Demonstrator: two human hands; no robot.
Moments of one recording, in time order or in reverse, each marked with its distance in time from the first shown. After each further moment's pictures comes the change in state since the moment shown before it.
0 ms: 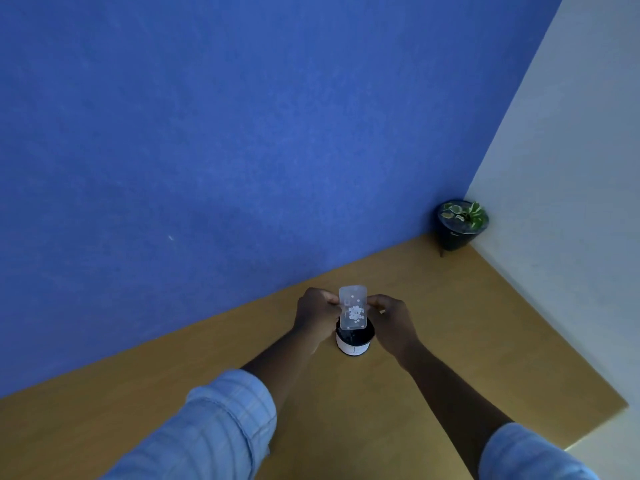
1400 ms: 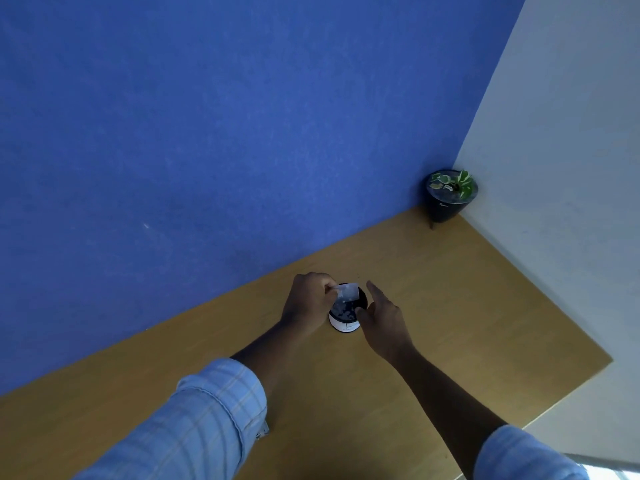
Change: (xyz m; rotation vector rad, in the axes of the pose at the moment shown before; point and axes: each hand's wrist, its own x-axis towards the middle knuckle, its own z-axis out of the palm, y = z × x) left_hand -0.004 -0.013 -0.001 0.362 -0.020 0.459; right_hand -0.032 0.035 0.011 -0.138 -0.002 -0.105
